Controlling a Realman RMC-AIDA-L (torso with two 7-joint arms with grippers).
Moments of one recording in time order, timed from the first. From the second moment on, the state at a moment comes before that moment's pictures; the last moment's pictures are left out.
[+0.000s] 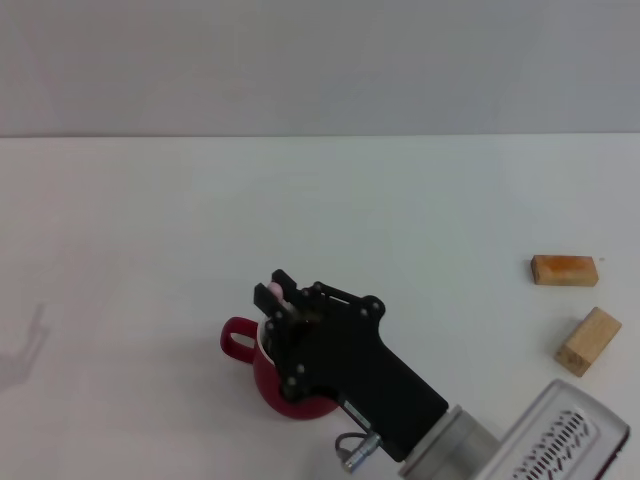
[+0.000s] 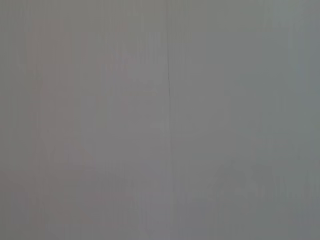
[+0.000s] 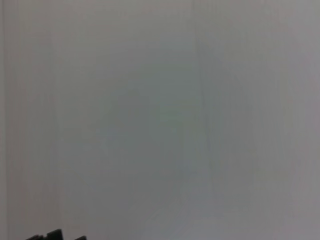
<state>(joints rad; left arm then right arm) -0.11 -2.07 -0.59 -0.07 2.08 1.62 -0.19 0.36 2.09 0.17 0.84 -2.15 -1.10 -0.25</state>
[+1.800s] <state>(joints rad) -0.10 -2.06 -0.59 -0.08 2.08 1.63 -0.19 0.39 2.09 0.18 0.82 -2.12 -1.01 -0.23</state>
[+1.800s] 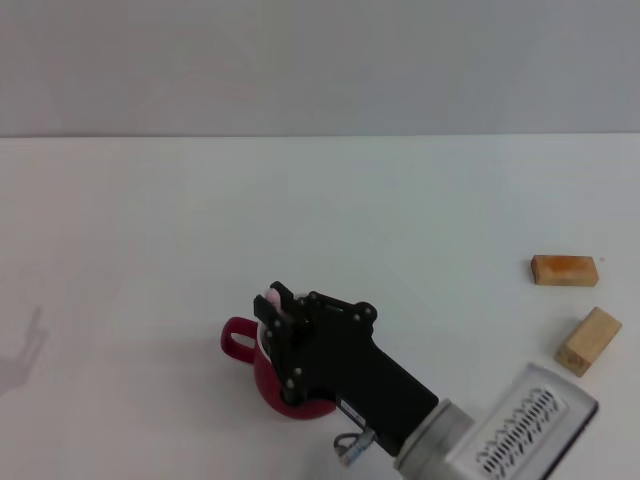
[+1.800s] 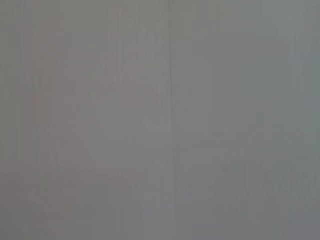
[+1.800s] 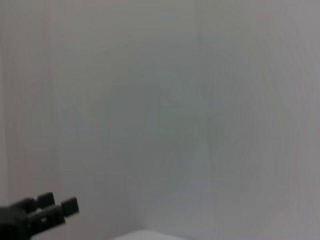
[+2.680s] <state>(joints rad) -0.10 -2.07 -0.59 -0.08 2.08 1.64 -0.19 0.35 2.08 0.19 0.82 -2.11 -1.15 -0.23</state>
